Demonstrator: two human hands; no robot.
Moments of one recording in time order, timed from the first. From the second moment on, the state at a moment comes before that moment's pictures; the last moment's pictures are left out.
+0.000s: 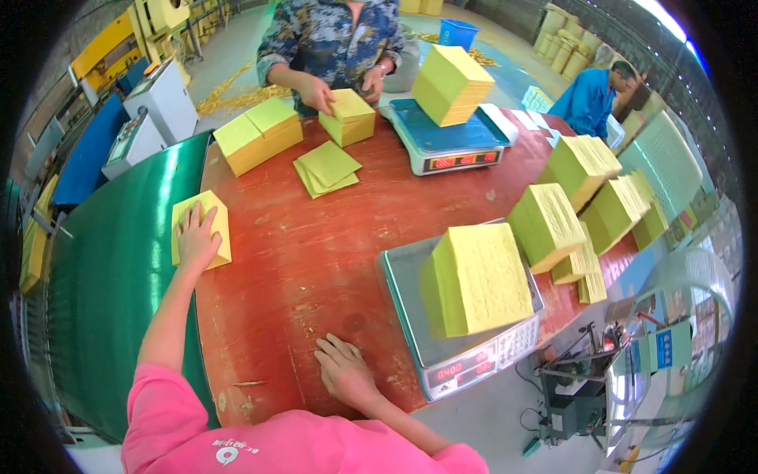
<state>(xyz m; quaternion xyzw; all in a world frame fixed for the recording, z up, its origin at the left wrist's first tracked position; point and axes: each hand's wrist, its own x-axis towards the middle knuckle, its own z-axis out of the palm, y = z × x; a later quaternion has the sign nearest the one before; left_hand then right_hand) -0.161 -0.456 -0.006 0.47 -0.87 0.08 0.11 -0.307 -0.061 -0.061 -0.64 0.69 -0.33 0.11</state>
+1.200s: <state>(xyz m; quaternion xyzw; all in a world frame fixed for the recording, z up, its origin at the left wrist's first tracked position) -0.202 -0.021 -0.075 0.56 -0.82 0.00 0.10 -0.671 0.199 0.031 -0.21 0.49 -0.80 0.28</state>
